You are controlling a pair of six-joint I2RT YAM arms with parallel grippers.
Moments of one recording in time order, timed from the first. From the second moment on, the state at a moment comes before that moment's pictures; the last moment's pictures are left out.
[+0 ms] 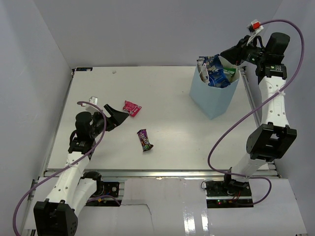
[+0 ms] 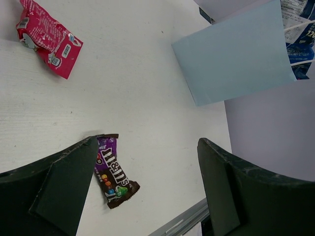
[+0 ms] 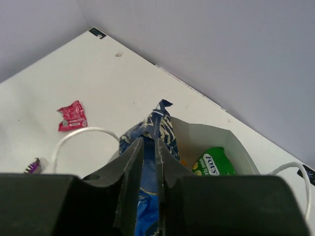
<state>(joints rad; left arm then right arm) -0.09 0.81 0.53 -0.01 0.43 -0.76 -0.18 1.70 1.80 -0.27 -1.02 -0.06</state>
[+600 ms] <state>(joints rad) -0.09 0.79 0.56 -0.04 0.43 -0.76 -0.12 1.62 1.79 -0.29 -0.90 0.06</state>
